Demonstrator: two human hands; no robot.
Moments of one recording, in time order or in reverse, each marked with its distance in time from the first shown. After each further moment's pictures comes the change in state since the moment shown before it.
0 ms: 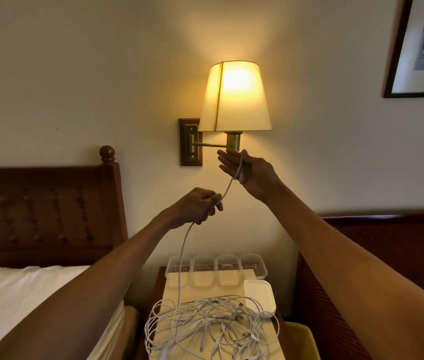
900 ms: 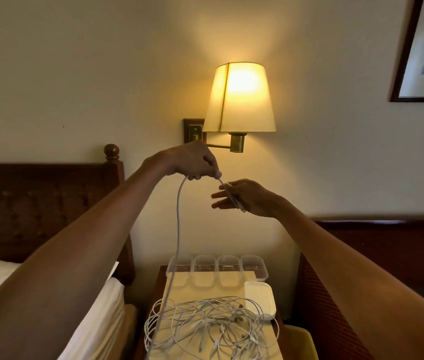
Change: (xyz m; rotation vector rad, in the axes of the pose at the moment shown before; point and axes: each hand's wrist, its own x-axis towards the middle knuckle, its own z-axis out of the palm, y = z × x) left_hand 0.011 0.083 -0.070 0.553 -0.035 0.139; right_hand -0.008 0.024 -0.010 -0.672 -0.156 0.277
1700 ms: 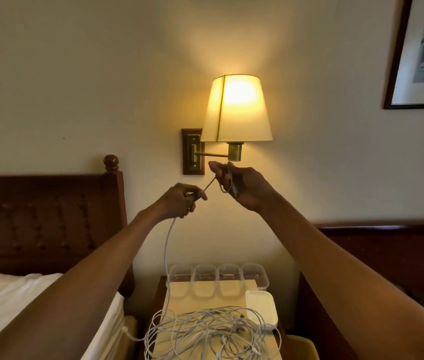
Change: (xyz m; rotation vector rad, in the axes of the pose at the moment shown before) left_hand -0.014 -0.065 0.063 -0.369 0.177 -0.172; right_hand -0.006 -0.041 0.012 0.758 -0.028 -0.139
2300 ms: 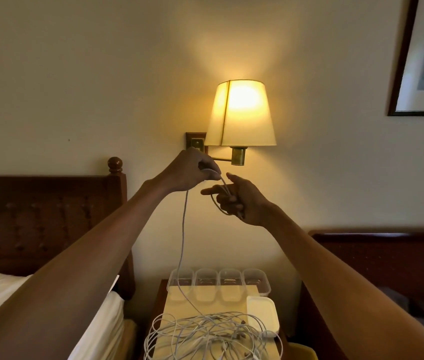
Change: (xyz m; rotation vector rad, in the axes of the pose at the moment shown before) left_hand 0.010 0.073 -0.033 0.270 0.157 0.391; right_hand 0.002 0.016 -0.003 -0.456 0.043 0.163
